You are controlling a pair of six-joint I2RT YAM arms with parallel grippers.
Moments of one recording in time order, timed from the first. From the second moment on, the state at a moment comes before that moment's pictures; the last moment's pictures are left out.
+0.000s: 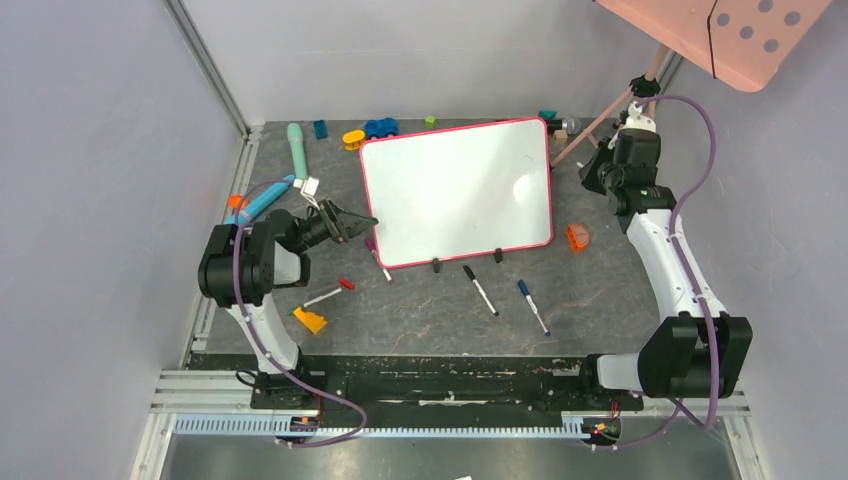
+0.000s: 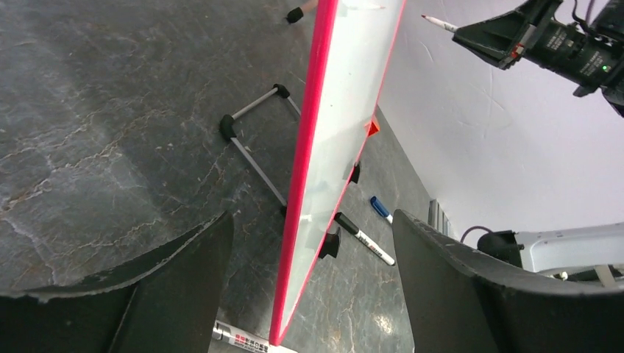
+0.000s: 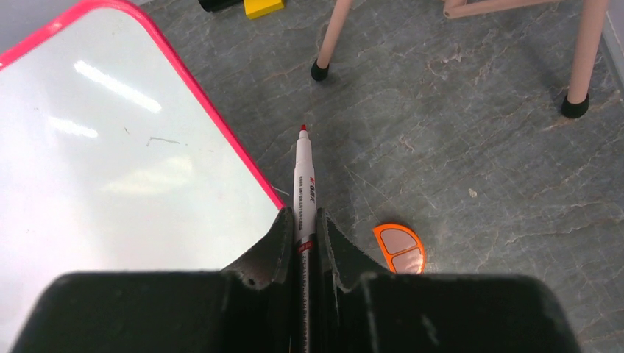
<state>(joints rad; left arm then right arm) 0.07 1.87 0.55 1.34 1.04 -0.87 -0.03 1.34 1.18 -0.35 0.03 0.31</state>
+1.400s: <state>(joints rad) 0.02 2.12 0.75 1.48 1.26 -0.96 -0.09 1.63 1.22 -0.37 -0.10 0.28</state>
